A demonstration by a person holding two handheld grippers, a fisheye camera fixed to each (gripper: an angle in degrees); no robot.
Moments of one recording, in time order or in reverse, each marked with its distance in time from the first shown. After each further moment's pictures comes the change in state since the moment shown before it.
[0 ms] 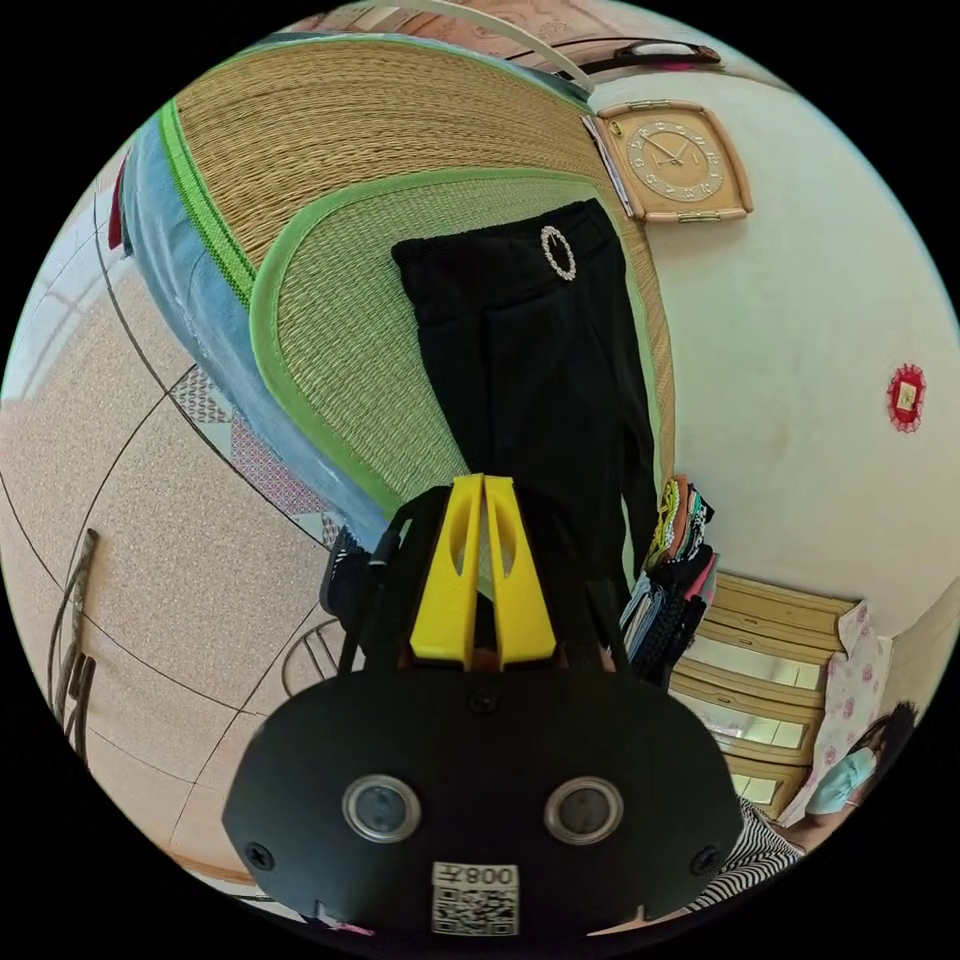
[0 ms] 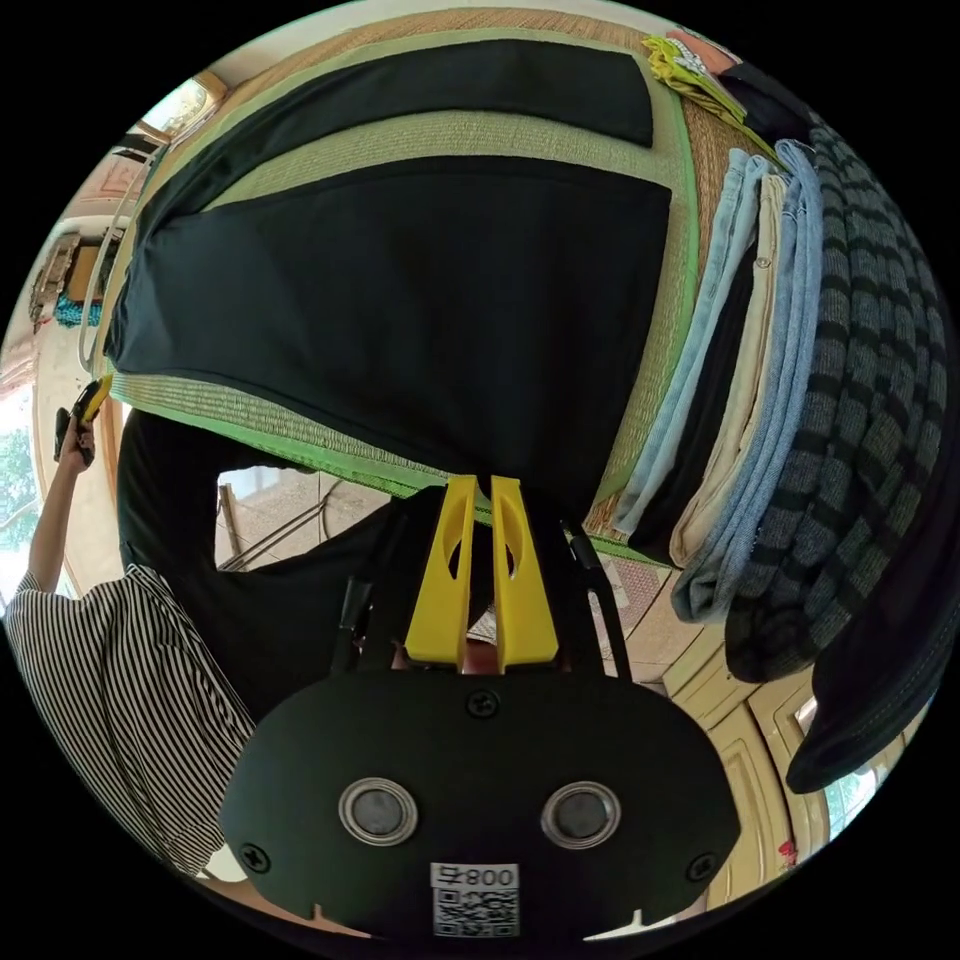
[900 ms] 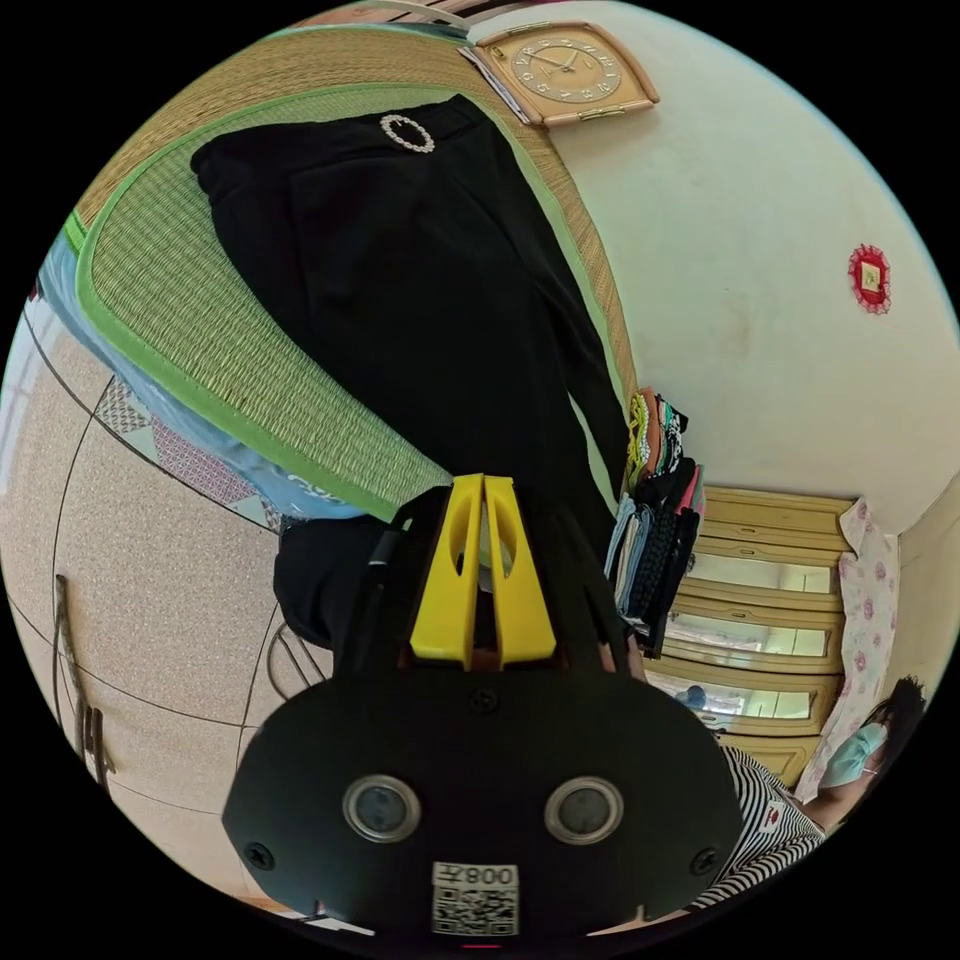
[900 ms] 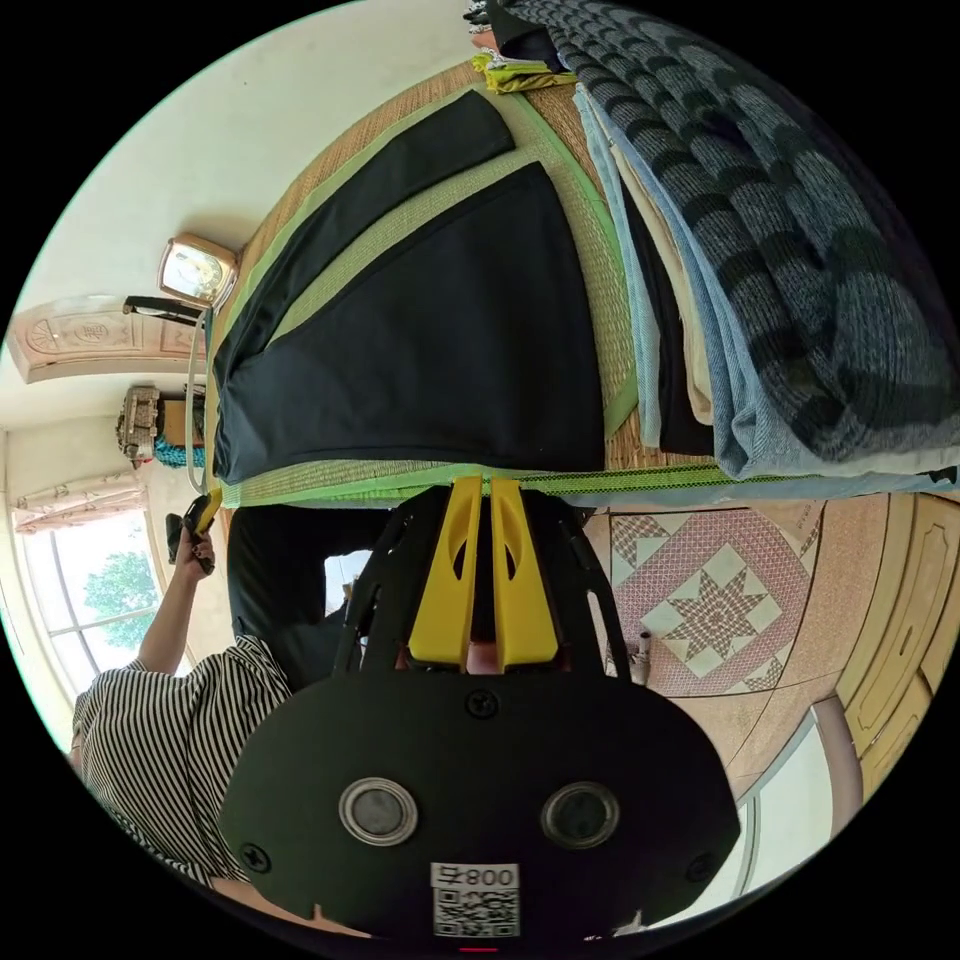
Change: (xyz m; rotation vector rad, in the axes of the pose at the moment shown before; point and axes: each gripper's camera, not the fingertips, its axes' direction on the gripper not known) left arm -0.025 0.048 0.187 -0.119 0.036 0.198; right arm 0.128 0.081 0.024 0.266 -0.406 0.237
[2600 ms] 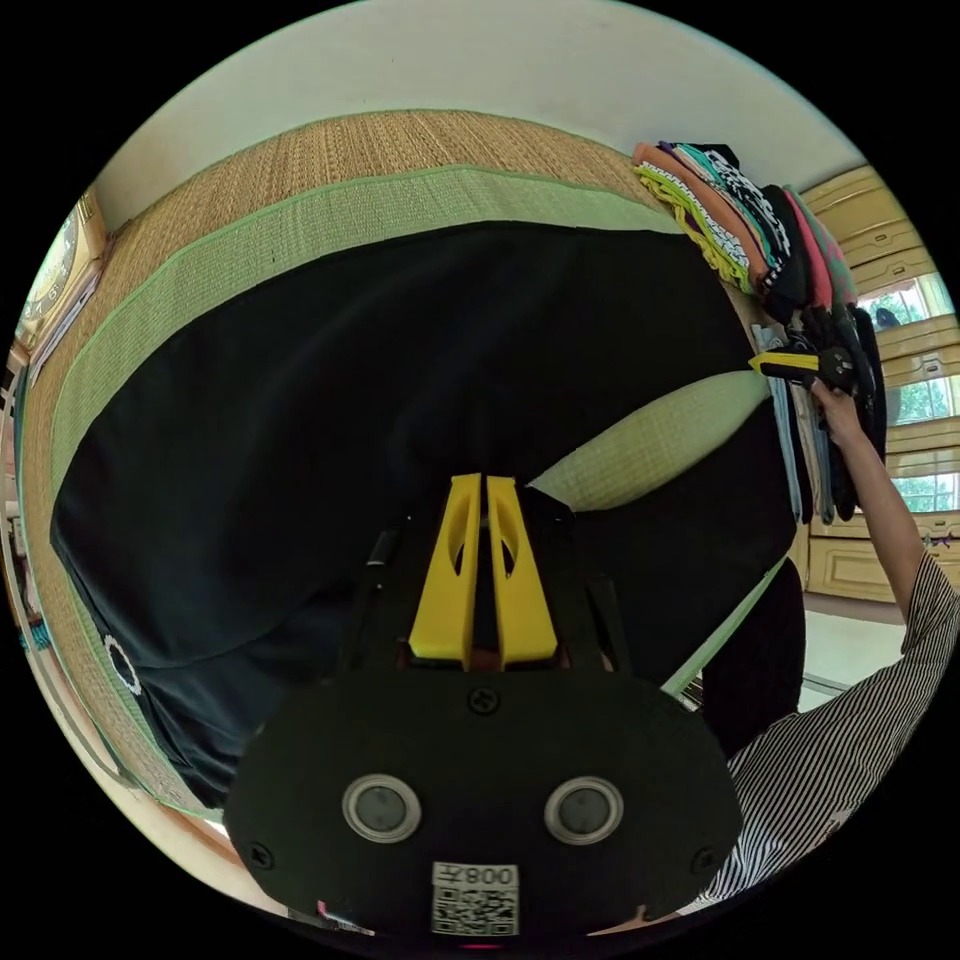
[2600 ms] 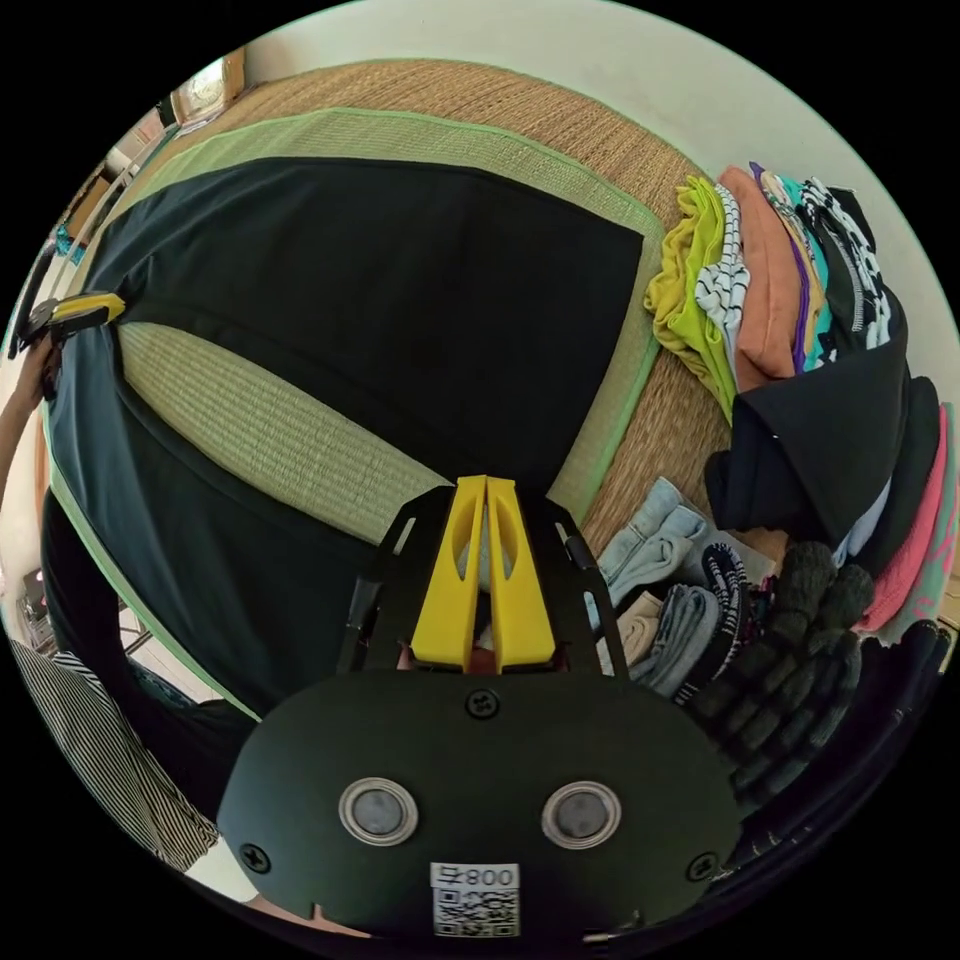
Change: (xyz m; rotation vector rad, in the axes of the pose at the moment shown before) left arm 0.106 -0.145 0.551 -0.353 -0.567 0.781; right arm -0.220 -0.310 -0.038 -0.106 0.698 -0.519
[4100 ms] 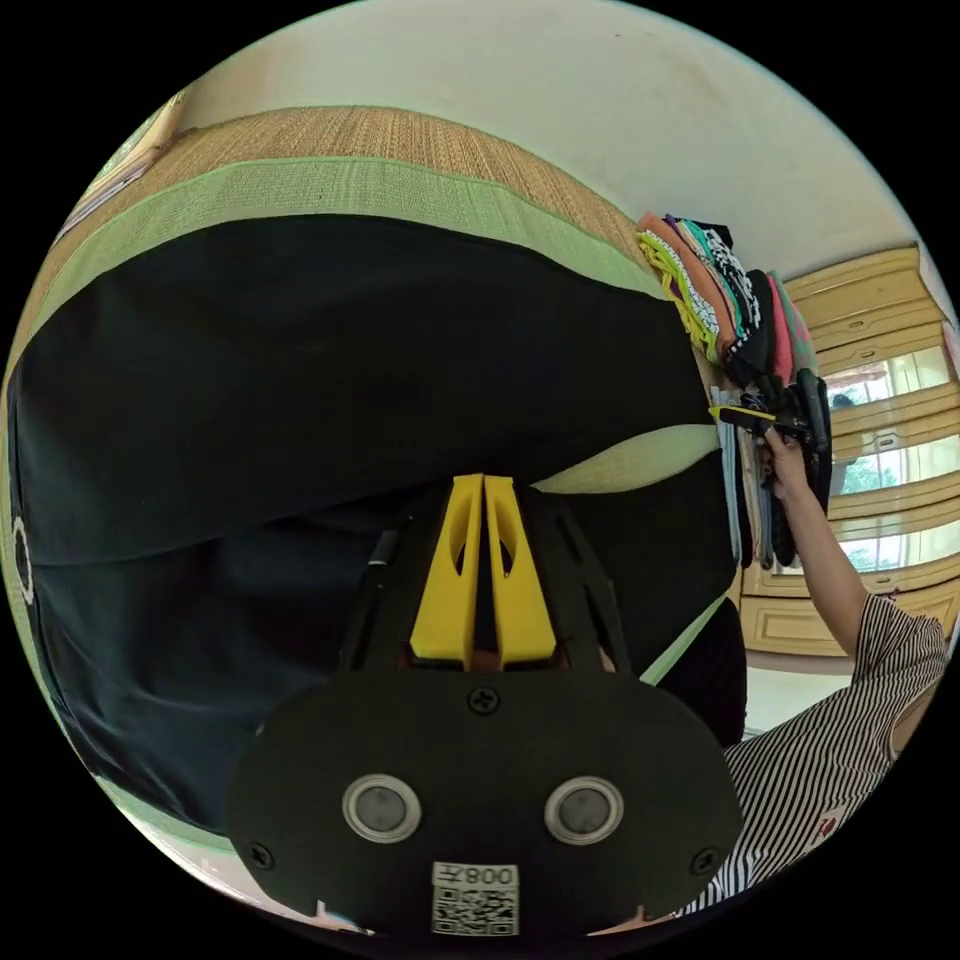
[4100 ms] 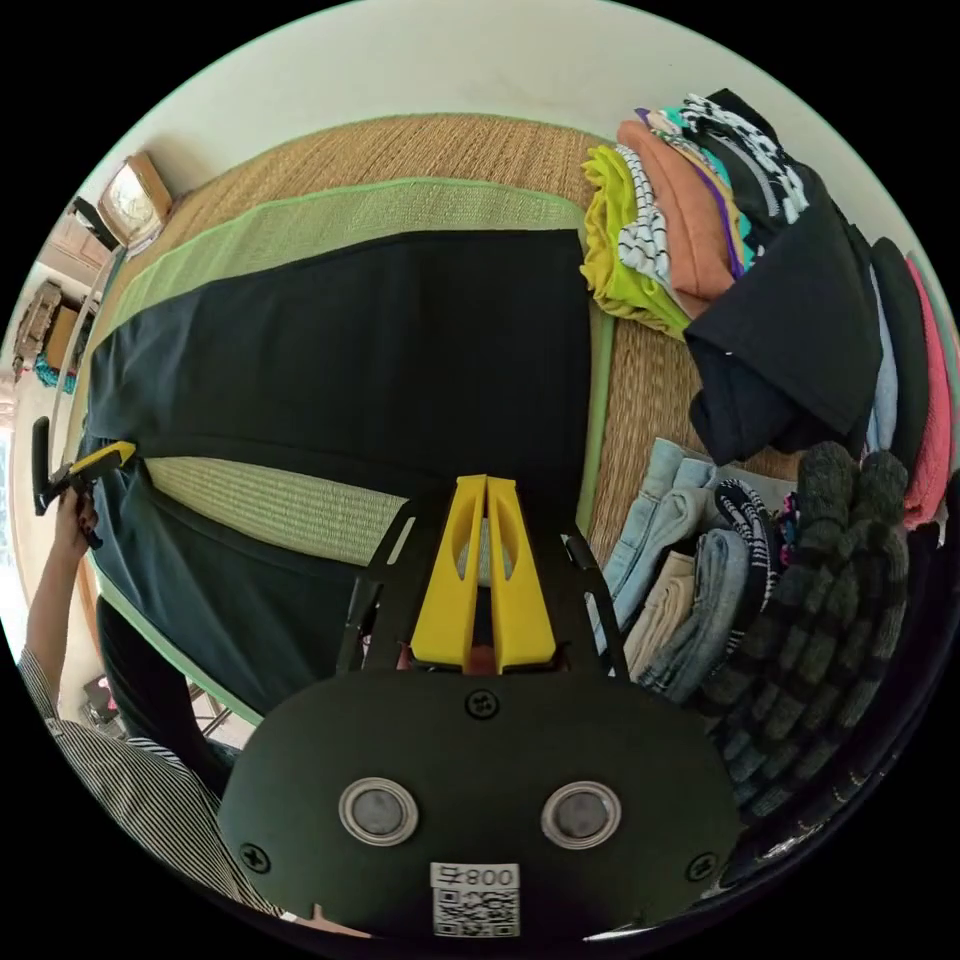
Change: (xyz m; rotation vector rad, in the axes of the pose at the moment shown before) left arm -0.096 0.053 -0.157 0.152 0.204 -0.183; right arm -0.029 -0.109 -0.090 0.050 -0.136 0.245
